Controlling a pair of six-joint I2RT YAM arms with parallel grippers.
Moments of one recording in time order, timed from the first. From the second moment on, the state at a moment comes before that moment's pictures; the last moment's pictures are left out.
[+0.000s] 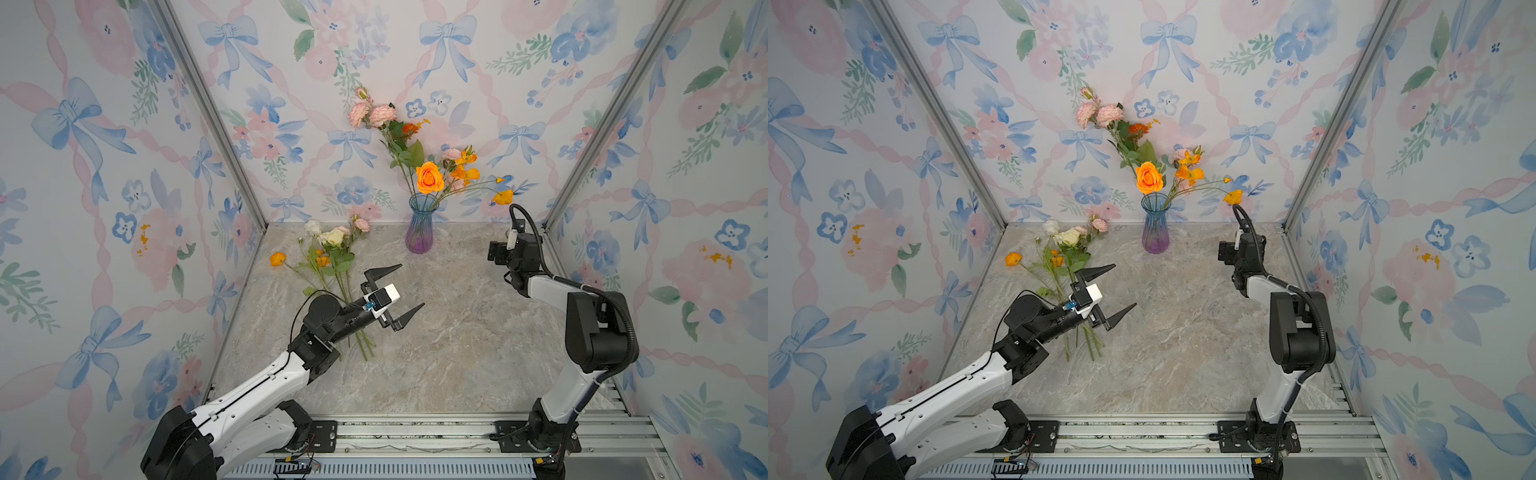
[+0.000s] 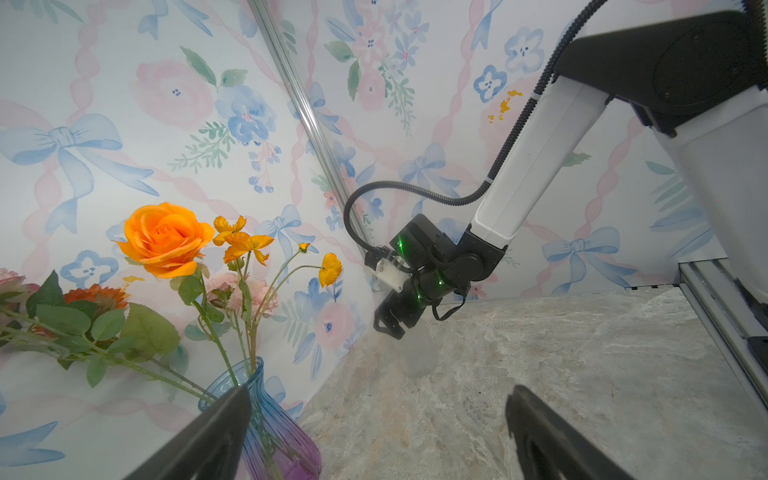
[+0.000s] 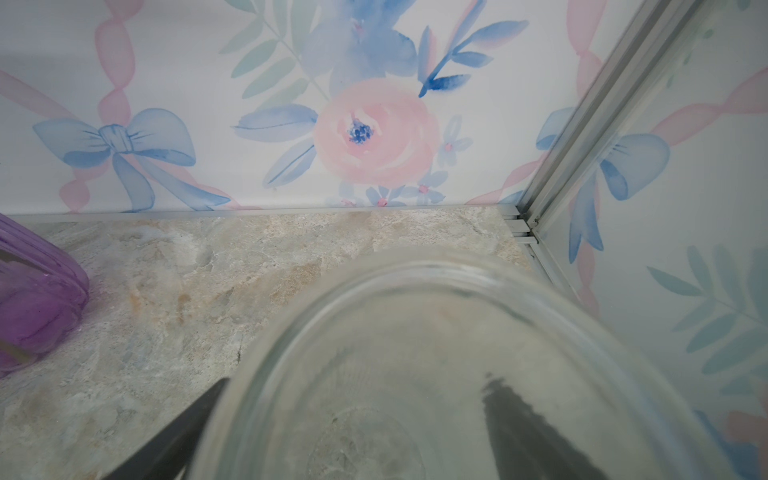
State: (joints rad) left arm -0.69 0.99 0.61 0.58 0.36 0.37; right arm 0.03 1.82 1.08 0.37 0.14 -0.01
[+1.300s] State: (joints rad) left arm -0.73 0.89 0.61 0.57 0.34 0.40; right arm 0.45 1.37 0.74 0.46 0.02 0.01
